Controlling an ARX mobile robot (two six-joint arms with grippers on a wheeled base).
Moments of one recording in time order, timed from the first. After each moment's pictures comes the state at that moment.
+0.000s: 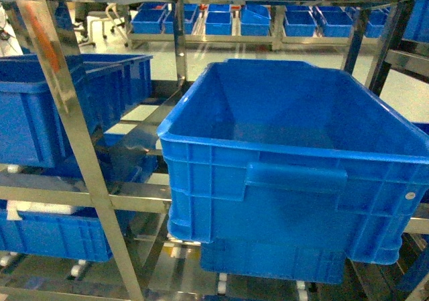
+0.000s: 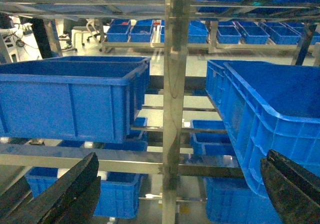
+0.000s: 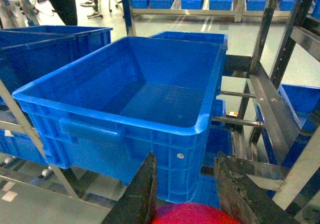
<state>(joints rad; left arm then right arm) 0.00 0.01 0.01 0.00 0.00 0.00 -0.08 0.50 0.20 0.13 -0.30 -0.01</state>
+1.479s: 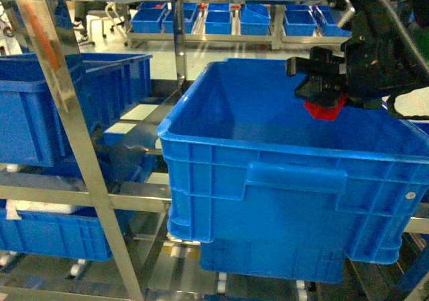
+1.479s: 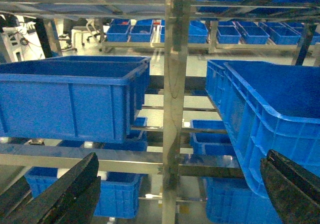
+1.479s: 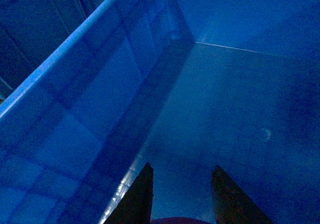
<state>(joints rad) 0.00 0.01 0.01 0.00 0.00 0.00 0.23 1.91 1.20 0.12 -0.17 0.18</state>
